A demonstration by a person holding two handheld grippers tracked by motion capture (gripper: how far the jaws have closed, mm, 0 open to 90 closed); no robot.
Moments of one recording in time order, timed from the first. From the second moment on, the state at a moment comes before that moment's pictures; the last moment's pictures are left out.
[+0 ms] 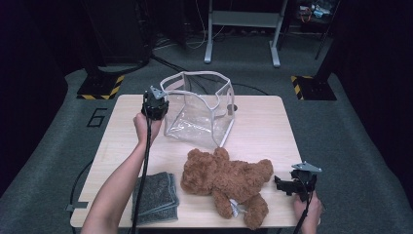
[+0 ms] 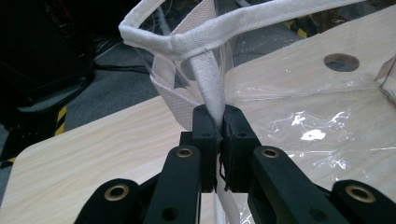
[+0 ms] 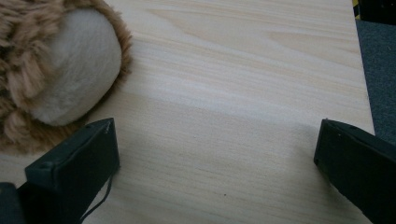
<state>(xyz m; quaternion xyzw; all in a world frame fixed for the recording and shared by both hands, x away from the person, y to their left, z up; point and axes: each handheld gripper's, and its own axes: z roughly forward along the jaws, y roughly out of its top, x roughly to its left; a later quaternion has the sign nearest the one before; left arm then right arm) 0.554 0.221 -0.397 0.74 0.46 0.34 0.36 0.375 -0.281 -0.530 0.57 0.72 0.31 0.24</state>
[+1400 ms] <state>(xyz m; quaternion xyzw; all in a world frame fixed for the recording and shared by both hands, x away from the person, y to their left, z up) 0.529 0.333 -0.400 0.69 0.52 0.37 0.34 0.375 -0.281 -0.530 0.57 0.72 0.31 0.24</state>
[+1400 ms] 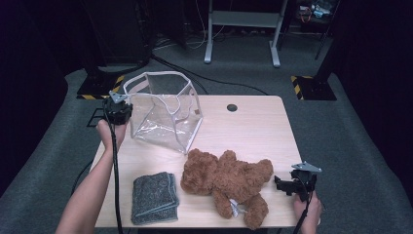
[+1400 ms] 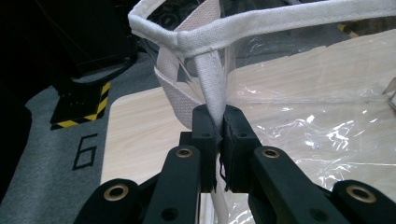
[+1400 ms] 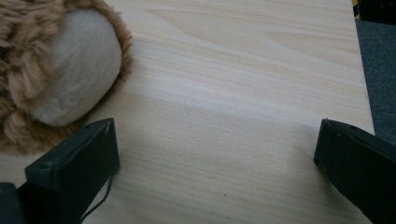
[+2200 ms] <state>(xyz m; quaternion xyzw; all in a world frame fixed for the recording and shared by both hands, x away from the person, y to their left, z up) 0.495 0.381 -0.400 0.67 0.54 0.37 0.34 0.375 -0.281 -0.530 0.58 0.72 0.30 0.24</state>
